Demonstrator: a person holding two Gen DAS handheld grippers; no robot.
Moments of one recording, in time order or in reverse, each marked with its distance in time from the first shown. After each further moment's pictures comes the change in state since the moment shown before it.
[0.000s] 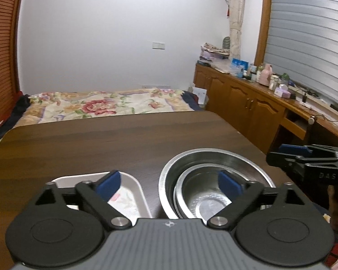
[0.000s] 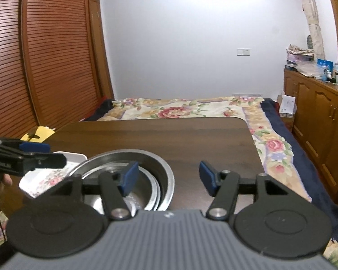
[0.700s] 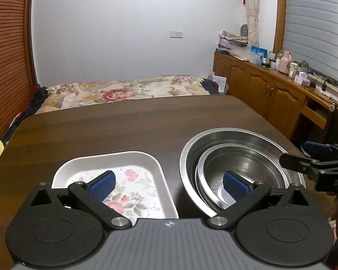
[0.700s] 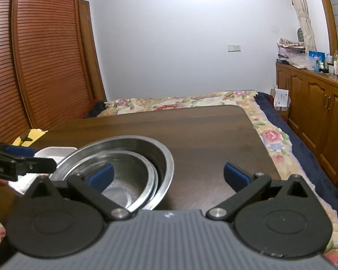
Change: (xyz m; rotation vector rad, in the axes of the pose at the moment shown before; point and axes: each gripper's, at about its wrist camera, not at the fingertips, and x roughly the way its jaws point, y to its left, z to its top) left arm 0.008 0.000 -0.016 0.008 0.057 0.114; right arm 0.014 0.004 -0.024 0.047 -0.005 -0.032
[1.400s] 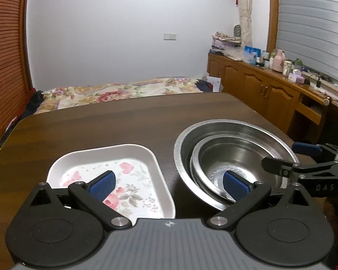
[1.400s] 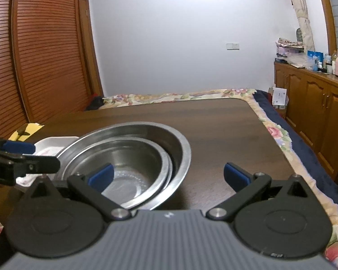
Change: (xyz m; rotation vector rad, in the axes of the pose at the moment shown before) left arm -0.001 -0.005 -0.012 0.024 -0.022 -0.033; right arm 0.001 0.015 -0.013 -0.011 0.010 -0.015
